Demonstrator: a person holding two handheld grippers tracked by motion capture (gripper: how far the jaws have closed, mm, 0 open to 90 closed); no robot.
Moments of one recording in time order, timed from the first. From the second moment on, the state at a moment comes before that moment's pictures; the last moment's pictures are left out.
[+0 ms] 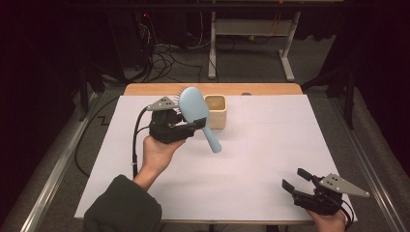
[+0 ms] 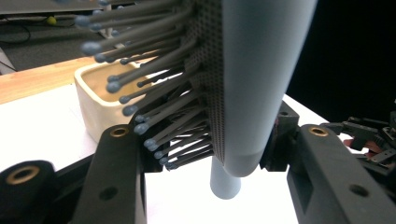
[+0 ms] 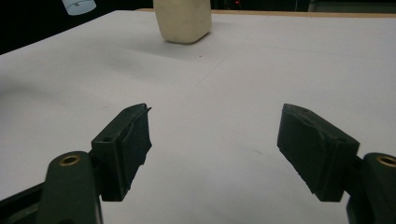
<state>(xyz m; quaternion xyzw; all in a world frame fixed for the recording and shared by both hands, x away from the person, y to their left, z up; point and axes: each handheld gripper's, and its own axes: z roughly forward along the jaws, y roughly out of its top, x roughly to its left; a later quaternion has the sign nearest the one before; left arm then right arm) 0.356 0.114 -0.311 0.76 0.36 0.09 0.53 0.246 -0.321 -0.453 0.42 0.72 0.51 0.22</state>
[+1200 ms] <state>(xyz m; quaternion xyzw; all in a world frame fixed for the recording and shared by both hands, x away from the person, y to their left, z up) 0.384 0.105 -0.294 0.76 0.37 0.11 0.52 0.246 -0.322 -0.453 0.43 0.71 0.51 0.22</state>
